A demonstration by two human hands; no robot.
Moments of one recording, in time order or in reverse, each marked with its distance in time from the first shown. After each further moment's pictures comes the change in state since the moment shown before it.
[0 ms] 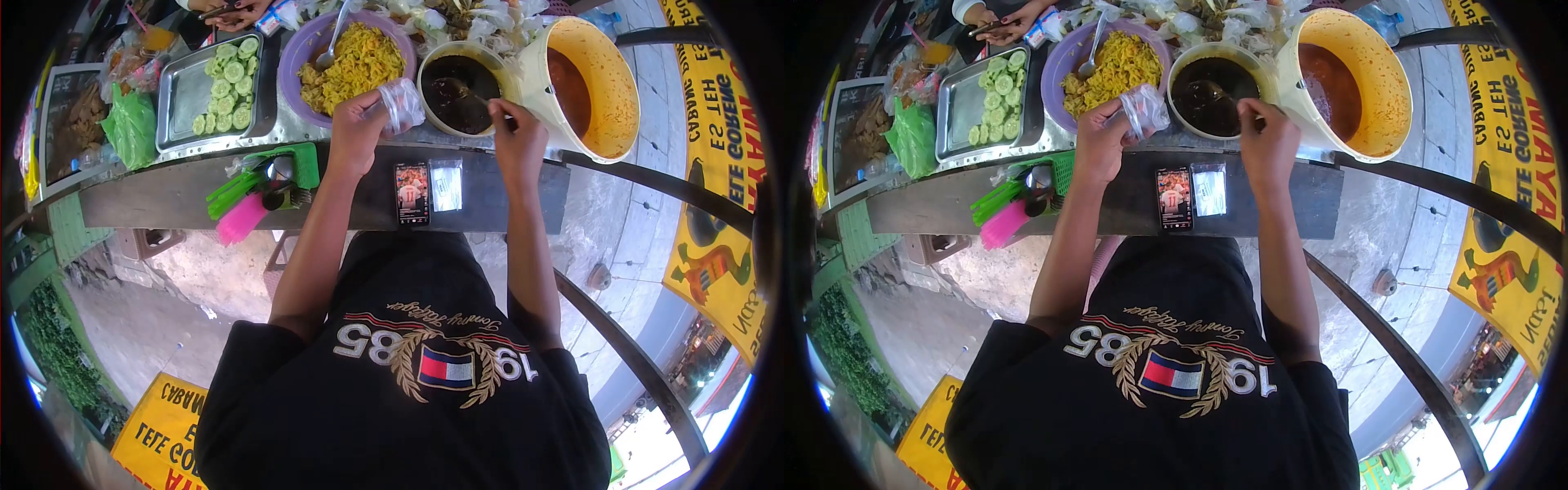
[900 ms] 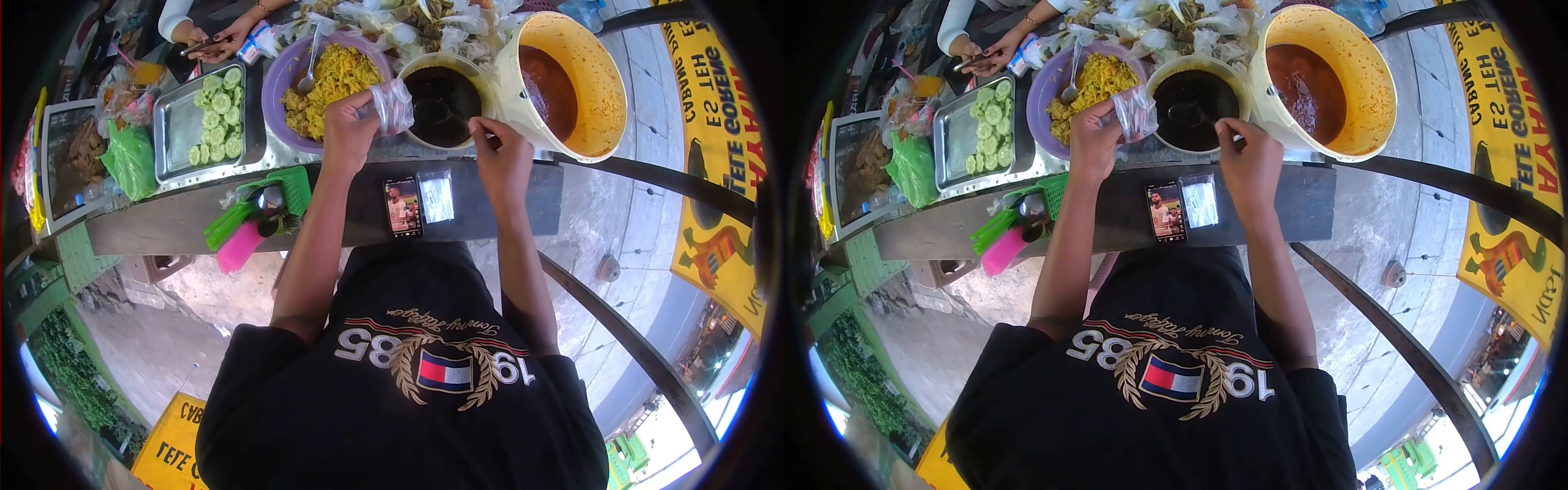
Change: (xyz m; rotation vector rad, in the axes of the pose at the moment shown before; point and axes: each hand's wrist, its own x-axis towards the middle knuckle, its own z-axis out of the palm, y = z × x) left_hand 0.033 0.011 0.028 0.079 -0.006 0.026; right_hand -0.004 -0.002 -0.015 0.013 -0.041 0.080
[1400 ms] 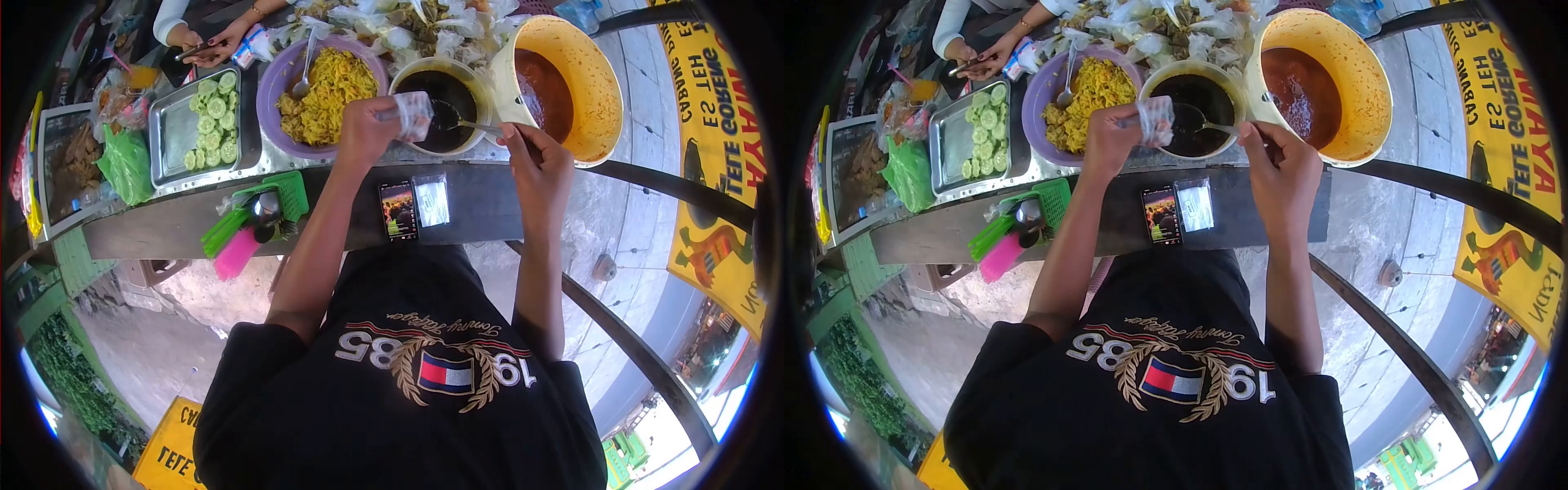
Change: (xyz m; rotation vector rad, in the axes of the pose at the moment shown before) left_hand 0.017 -0.018 0.010 0.244 -0.176 0.010; right_hand 0.003 -0.039 -0.056 0.102 -0.010 0.152
